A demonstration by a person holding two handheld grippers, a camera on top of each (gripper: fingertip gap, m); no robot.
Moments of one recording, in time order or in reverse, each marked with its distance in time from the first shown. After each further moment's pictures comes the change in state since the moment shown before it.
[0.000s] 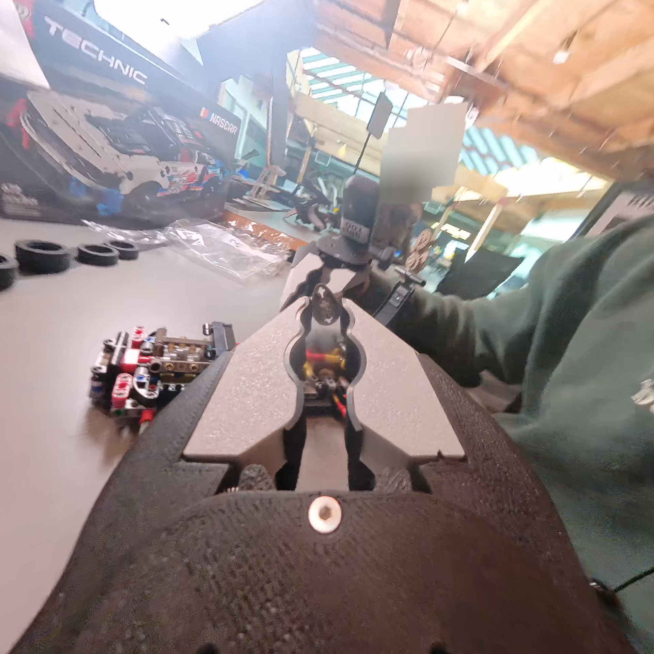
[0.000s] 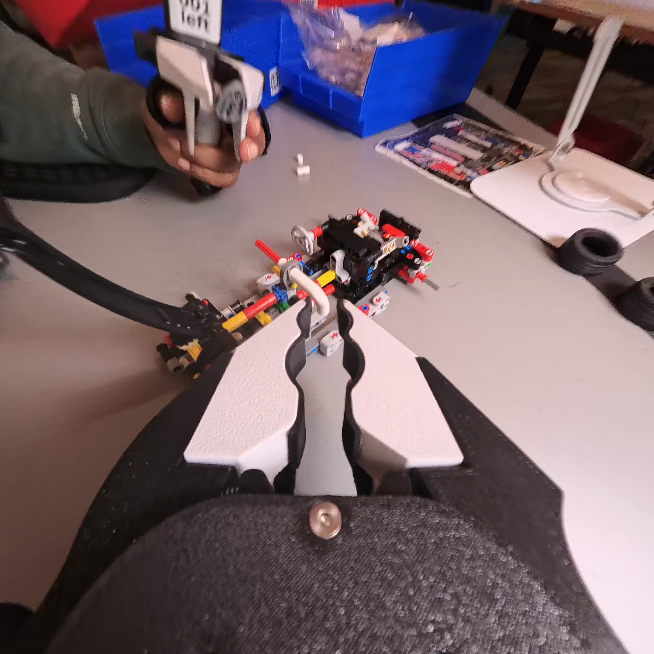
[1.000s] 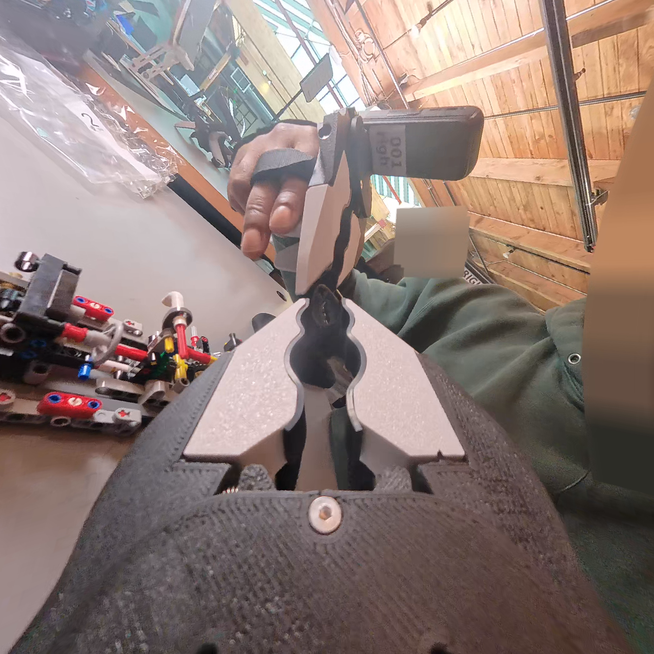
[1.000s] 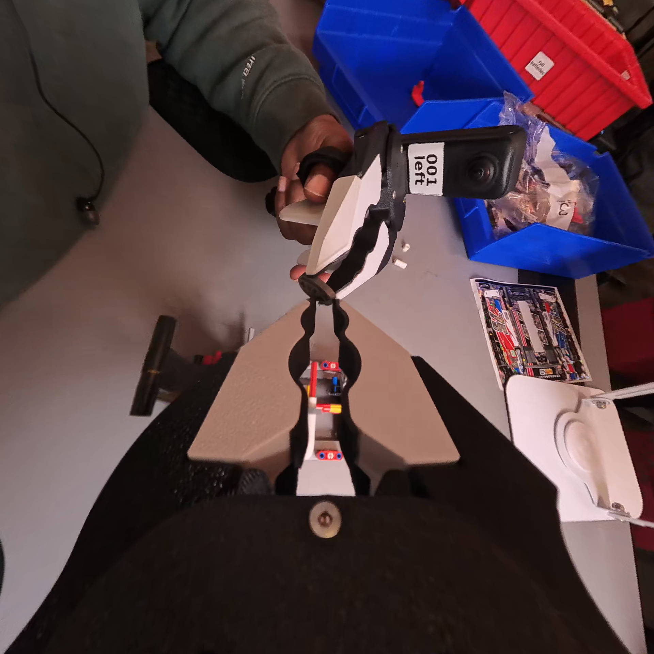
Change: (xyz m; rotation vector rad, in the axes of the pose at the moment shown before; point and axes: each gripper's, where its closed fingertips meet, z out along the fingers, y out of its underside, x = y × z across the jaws) left arm 0.042 -0.002 0.024 -0.094 0.263 -0.566; right arm -0.077 -0.091 0.040 -0.139 -0.365 -0.576
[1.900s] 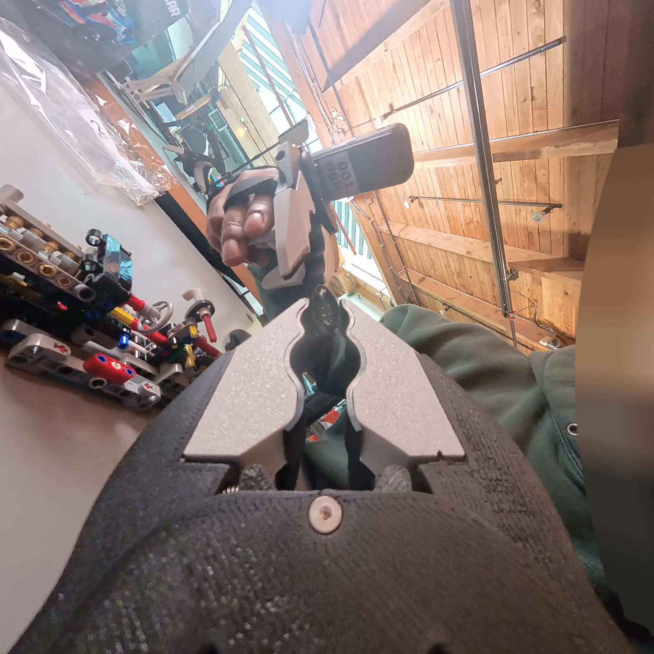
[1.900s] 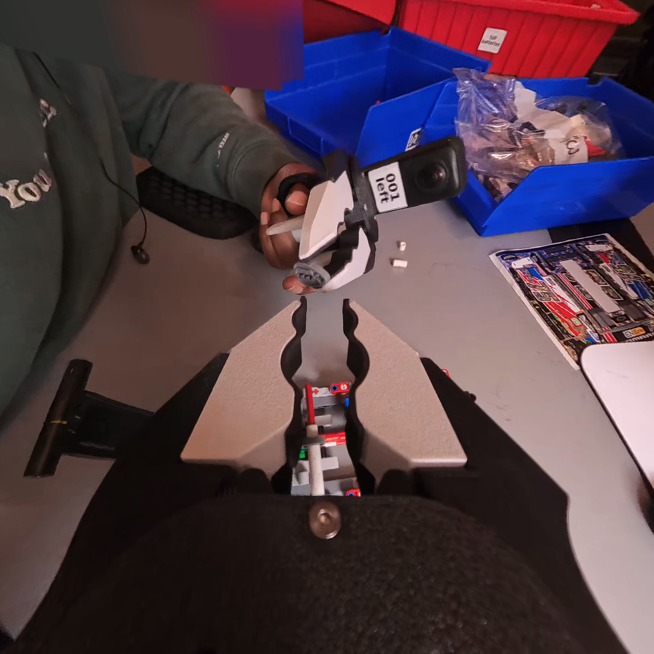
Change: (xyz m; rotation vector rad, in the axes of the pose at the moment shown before) left arm -0.017 -0.014 -0.035 0.131 0.101 -0.184; right arm 0.024 0.012 0.019 0.152 -0.007 0.330
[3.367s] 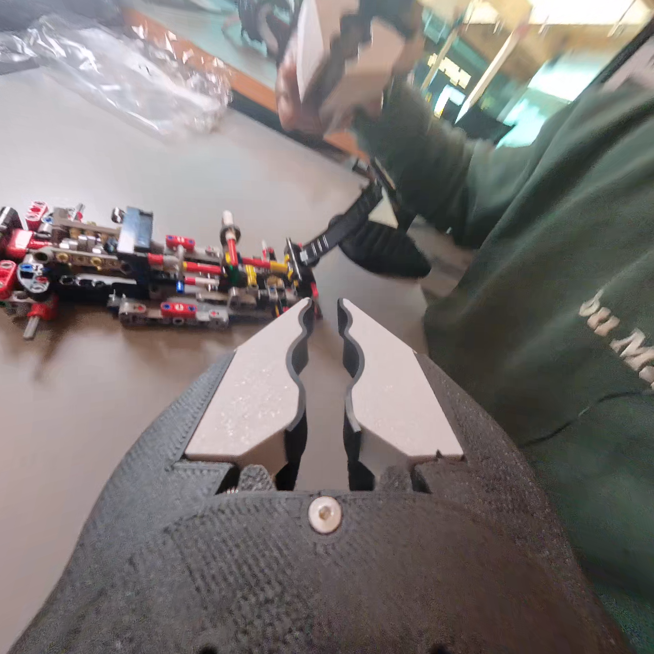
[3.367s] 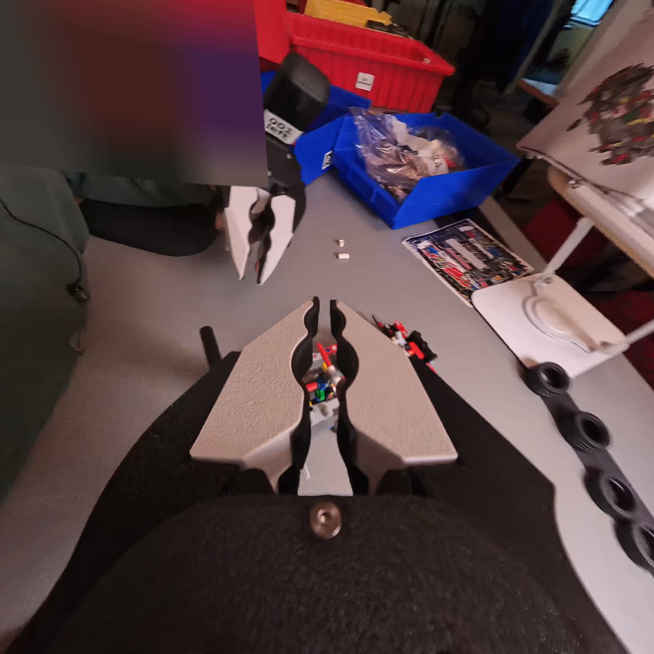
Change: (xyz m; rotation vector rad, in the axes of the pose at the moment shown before) left arm -0.005 0.064 -0.019 -0.488 -0.395 0.593; right arm -0.026 -0.016 -0.076 0.037 0.343 0.028
